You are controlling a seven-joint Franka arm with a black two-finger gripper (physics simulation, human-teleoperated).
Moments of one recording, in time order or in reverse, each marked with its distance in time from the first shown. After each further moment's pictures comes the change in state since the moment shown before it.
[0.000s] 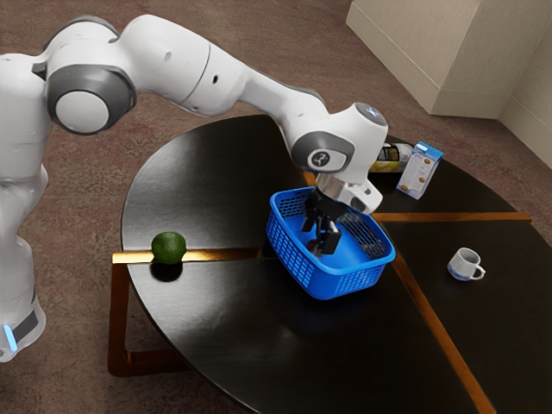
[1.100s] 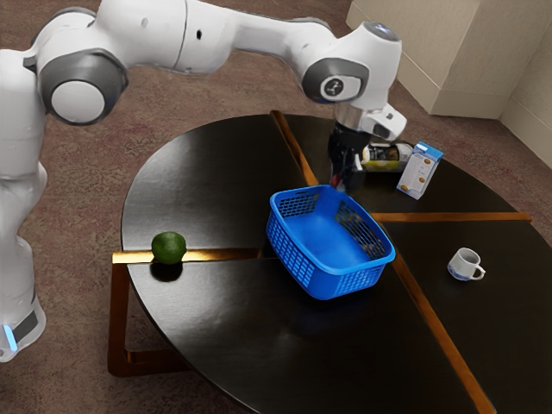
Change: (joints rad) arm 0.016 -0.049 0.056 0.233 0.032 -0.114 -0.016
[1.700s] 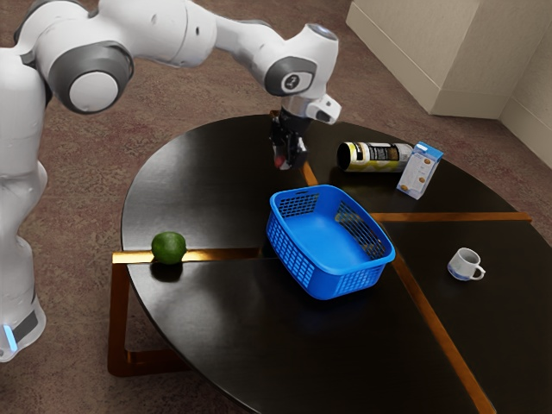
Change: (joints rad) arm -0.002 -0.018 0.294 -0.219 -0.036 0.082 0.089
